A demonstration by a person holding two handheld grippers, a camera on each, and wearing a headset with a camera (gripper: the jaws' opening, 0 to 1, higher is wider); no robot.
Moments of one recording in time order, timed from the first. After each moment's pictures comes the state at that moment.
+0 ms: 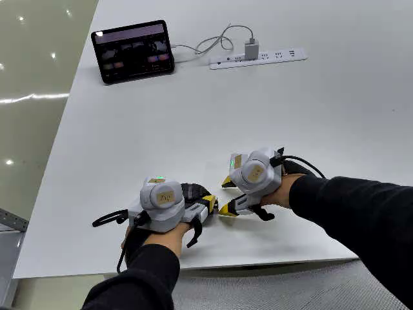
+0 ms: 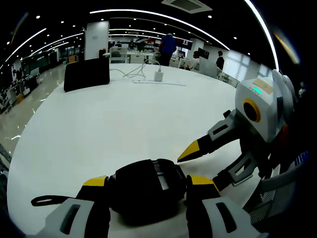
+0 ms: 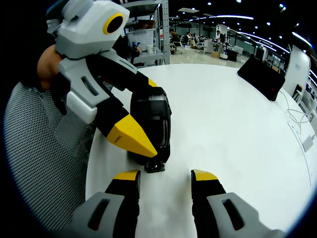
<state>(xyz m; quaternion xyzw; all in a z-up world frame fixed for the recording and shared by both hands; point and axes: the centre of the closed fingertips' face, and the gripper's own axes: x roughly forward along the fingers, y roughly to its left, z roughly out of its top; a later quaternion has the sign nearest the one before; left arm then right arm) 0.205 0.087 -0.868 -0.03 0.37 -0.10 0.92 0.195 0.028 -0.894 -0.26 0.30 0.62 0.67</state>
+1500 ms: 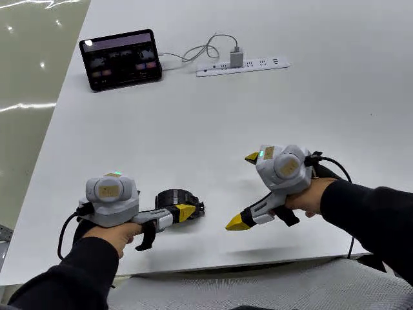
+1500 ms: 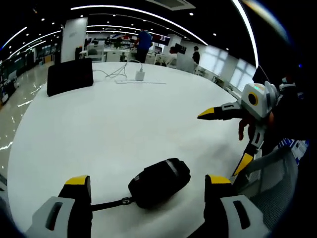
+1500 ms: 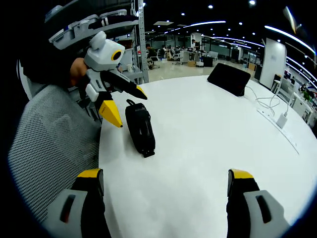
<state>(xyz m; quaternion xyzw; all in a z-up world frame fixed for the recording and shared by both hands) 0.196 0.115 -0.845 0.00 0.36 -0.22 0.90 0.197 -0.046 -0.843 -0.19 0.29 0.56 0.76</state>
